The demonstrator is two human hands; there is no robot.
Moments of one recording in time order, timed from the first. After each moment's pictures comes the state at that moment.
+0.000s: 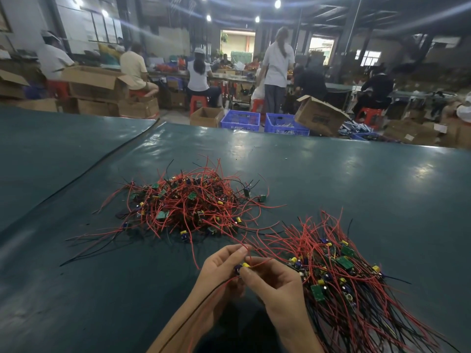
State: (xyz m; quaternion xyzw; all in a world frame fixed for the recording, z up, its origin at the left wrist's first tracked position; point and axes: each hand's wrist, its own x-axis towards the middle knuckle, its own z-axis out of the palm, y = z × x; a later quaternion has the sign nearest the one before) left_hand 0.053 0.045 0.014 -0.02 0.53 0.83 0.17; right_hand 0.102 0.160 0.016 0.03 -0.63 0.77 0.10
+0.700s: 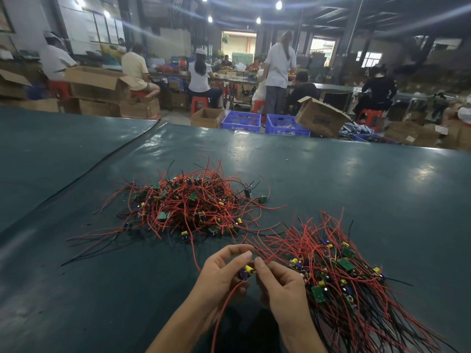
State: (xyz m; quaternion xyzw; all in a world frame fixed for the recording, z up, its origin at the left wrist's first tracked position) left_hand 0.058 0.038 0.014 0.04 0.57 0.80 0.16; right_hand 0.092 0.165 0.005 -0.03 -0.66 0.74 0.11
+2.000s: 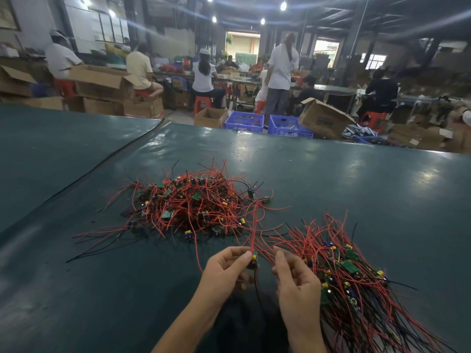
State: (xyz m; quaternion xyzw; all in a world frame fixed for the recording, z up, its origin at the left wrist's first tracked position) left_hand 0.059 0.040 0.011 0.01 0.62 0.78 0.11; right_hand 0.091 0.165 0.008 -0.11 -0.67 0.70 0.24
